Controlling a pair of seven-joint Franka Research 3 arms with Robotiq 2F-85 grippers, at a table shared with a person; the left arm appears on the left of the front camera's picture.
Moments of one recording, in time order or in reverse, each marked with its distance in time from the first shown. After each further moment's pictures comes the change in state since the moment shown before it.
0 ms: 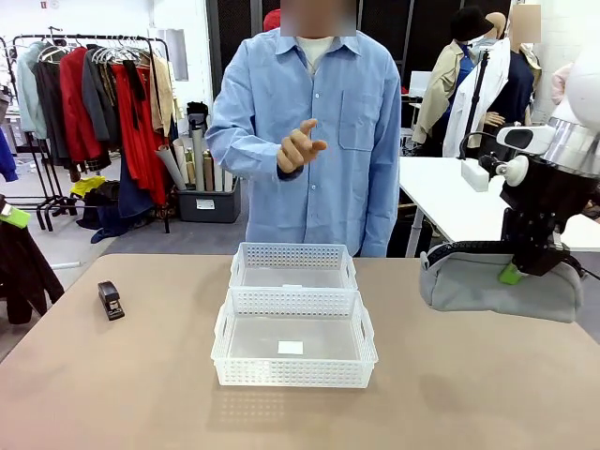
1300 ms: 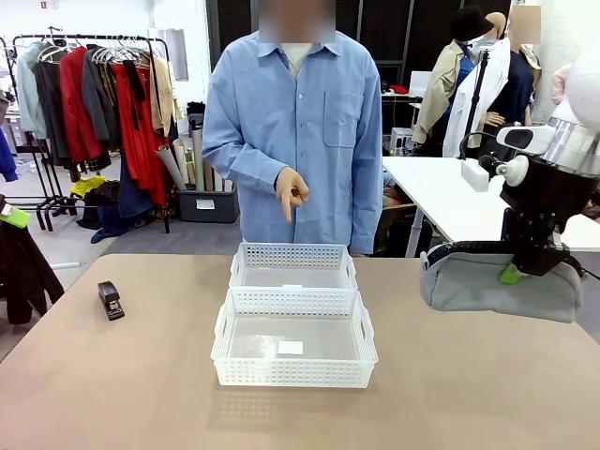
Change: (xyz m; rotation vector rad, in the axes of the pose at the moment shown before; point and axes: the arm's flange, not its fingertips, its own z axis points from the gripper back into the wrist) left arm 0.000 0.000 0.000 0.000 0.000 0.000; right arm 0.000 0.000 0.000 0.000 0.000 0.000
